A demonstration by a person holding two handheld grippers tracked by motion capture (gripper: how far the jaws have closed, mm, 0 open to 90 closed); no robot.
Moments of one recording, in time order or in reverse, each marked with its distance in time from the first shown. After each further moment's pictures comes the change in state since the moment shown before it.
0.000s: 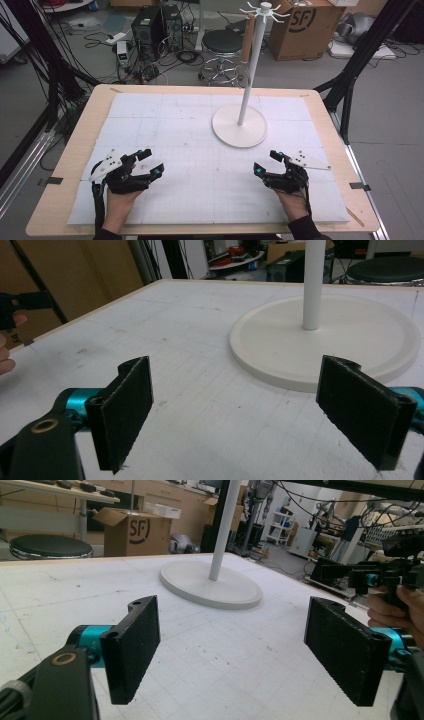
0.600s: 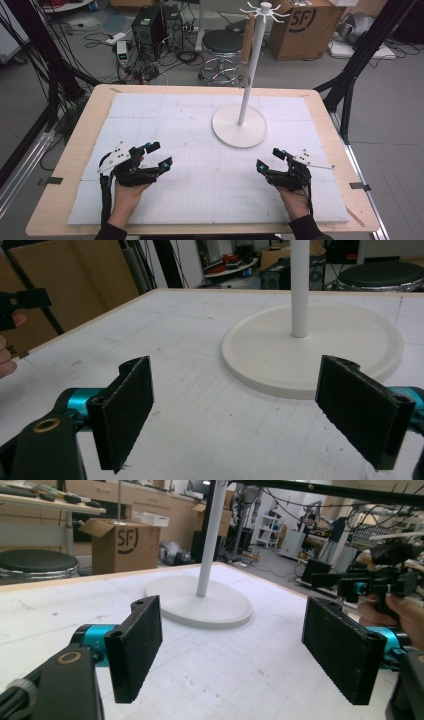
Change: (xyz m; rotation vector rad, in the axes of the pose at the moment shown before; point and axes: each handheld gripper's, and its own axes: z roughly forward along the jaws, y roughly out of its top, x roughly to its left) left arm -0.005 0.016 0.018 -0.028 -0.034 0.028; right arm -0.003 0.004 -0.004 -0.027 -0.020 0.018
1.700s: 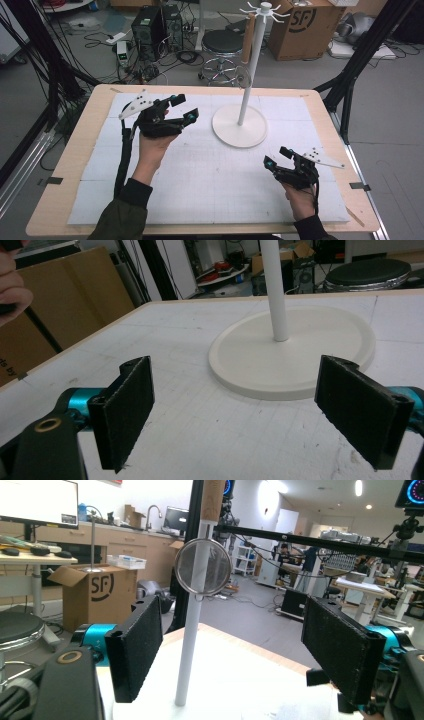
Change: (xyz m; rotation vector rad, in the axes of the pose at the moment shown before) left arm -0.001 0.103 0.088 -0.119 -0.108 0.022; right arm -0.015 0.005 -0.011 -0.034 -0.022 0.073
